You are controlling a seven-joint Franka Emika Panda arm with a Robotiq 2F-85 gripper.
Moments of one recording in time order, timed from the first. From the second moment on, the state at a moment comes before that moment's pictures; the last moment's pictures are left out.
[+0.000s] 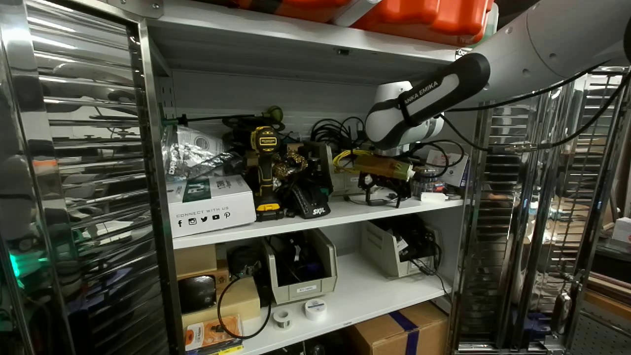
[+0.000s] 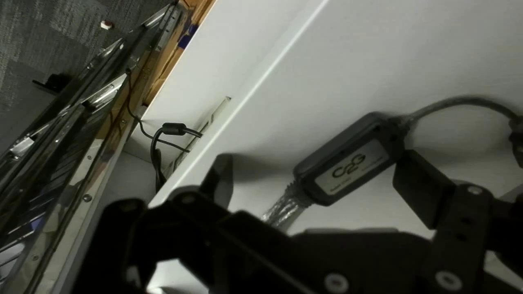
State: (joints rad) arm 0.01 0.43 -0.09 -1.52 -0.15 2.17 1.01
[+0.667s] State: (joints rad) arm 0.02 0.47 -0.09 -1.42 -0.15 2.09 1.00
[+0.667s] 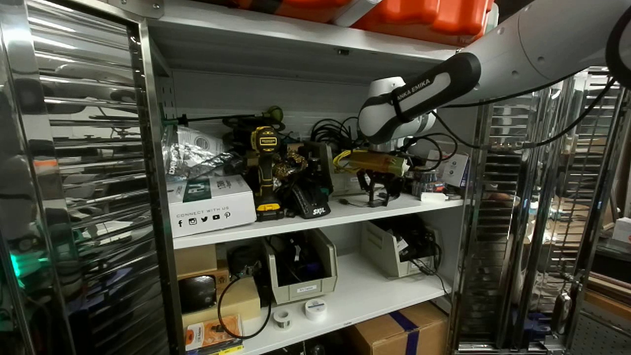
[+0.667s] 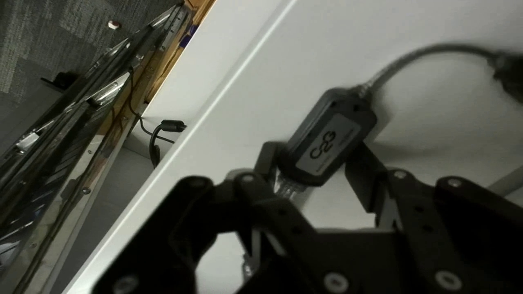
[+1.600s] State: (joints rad) arm 0.03 0.19 -0.11 -1.73 -0.22 2.09 0.88
